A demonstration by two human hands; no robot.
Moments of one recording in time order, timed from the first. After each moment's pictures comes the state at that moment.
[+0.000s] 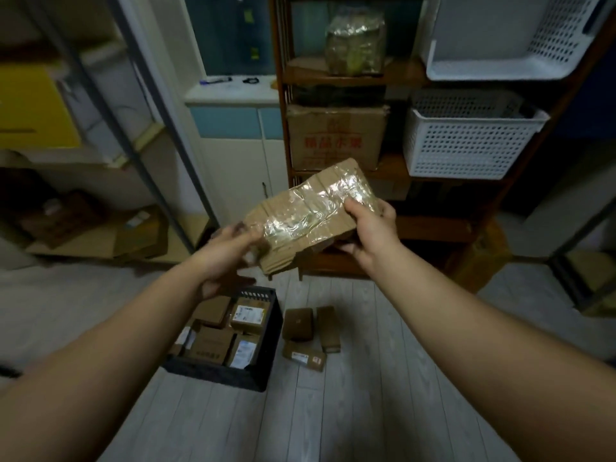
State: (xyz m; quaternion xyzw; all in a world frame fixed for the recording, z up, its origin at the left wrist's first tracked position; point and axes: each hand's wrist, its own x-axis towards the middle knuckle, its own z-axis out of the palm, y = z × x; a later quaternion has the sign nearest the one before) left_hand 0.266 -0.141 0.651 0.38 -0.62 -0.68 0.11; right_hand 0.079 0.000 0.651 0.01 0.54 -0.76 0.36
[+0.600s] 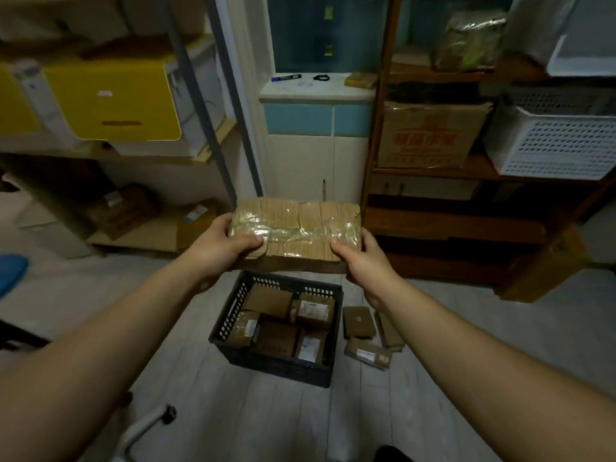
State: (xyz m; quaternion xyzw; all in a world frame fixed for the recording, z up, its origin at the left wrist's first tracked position) left_hand 0.470 -0.334 0.650 0.40 -0.66 -0.61 0.16; right_hand 0.295 -0.161 0.610 -0.17 0.69 -0.60 0.37
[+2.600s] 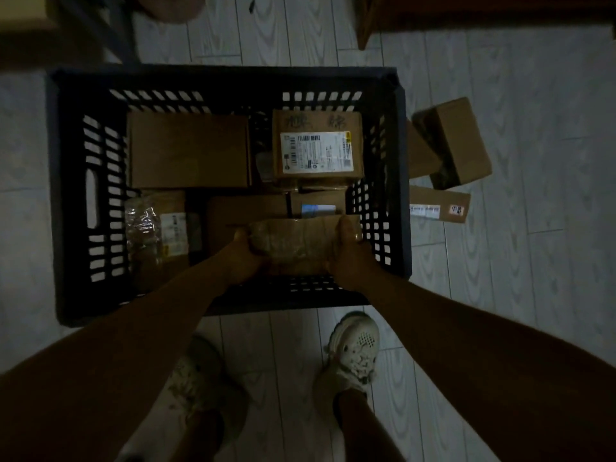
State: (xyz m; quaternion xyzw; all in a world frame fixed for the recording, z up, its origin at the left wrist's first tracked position) left_hand 0.396 -0.503 -0.068 0.40 -0.67 -0.52 -0.33; right_hand 0.293 -0.324 -0.066 -0.10 0.85 -0.20 0.48
